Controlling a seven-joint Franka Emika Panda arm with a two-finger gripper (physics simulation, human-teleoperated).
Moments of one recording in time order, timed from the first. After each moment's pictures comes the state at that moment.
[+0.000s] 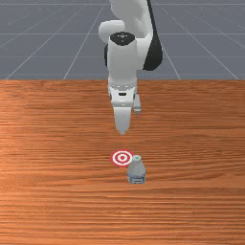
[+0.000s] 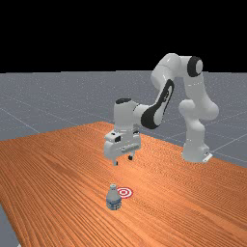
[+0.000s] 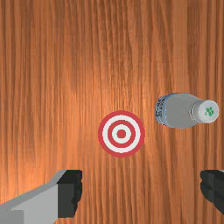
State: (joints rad) arm 0.00 0.39 0.00 -1.96 0.00 2.36 -0.79
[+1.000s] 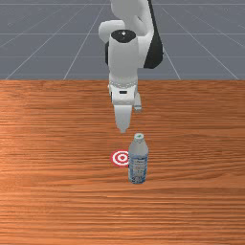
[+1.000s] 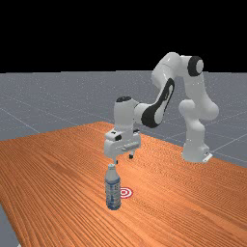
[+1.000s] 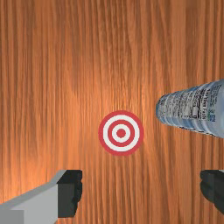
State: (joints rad) arm 0.01 0.38 0.00 -1.96 -0.01 2.34 -0.78
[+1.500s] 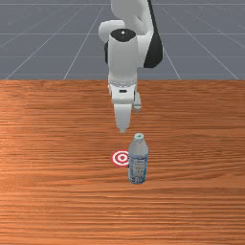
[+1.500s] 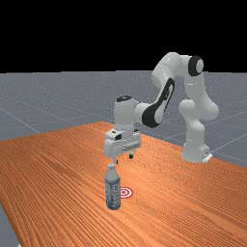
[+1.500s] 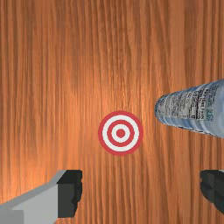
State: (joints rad) arm 0.00 0.37 0.00 -1.97 0.00 2.35 -0.78
